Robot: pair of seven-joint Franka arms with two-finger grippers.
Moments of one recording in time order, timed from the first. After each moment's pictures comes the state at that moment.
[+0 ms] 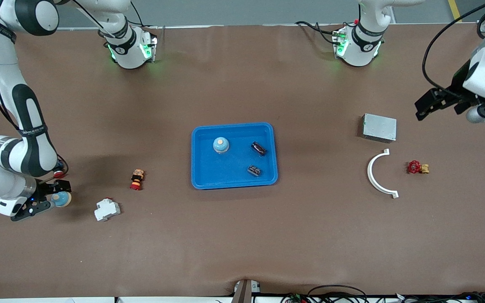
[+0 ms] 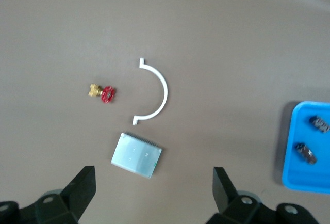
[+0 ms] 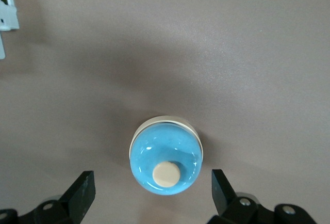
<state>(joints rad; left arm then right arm) -0.06 -0.04 -0.09 -1.60 0.06 1.59 -0.28 -0.25 0.74 -0.01 -1.56 -0.07 2.26 -0.62</state>
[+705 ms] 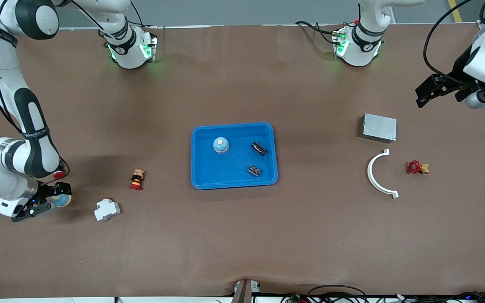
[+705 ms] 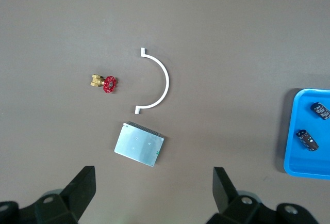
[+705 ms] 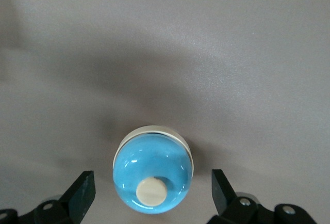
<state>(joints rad) -0.06 -0.08 -0.09 -1.63 0.05 1.57 -0.27 -0.26 0.77 -0.01 -1.56 -0.07 2.32 -0.62</state>
